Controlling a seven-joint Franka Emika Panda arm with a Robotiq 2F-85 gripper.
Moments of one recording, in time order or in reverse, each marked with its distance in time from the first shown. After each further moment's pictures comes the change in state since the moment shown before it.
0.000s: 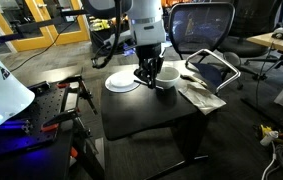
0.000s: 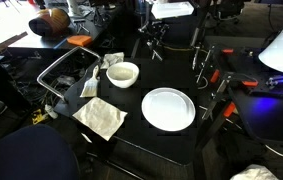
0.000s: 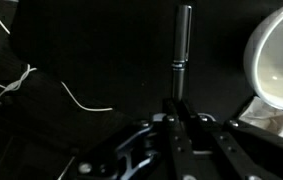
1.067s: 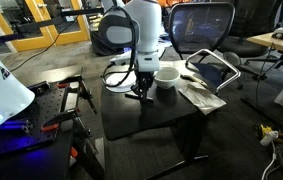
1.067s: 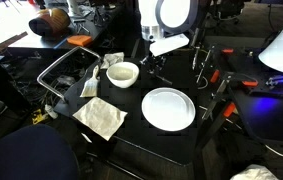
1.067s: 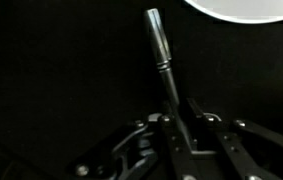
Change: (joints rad) arm -0.022 0.288 0.133 0.135 0.032 0.000 0.028
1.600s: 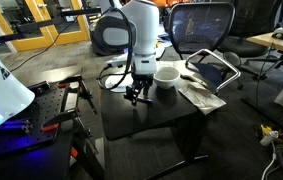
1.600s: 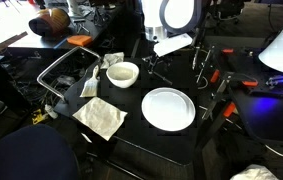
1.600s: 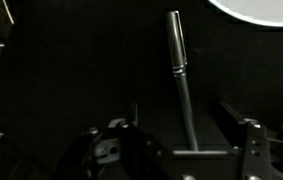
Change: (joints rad) arm 0.001 -0.003 -0.017 -0.029 -0.022 0.000 0.001
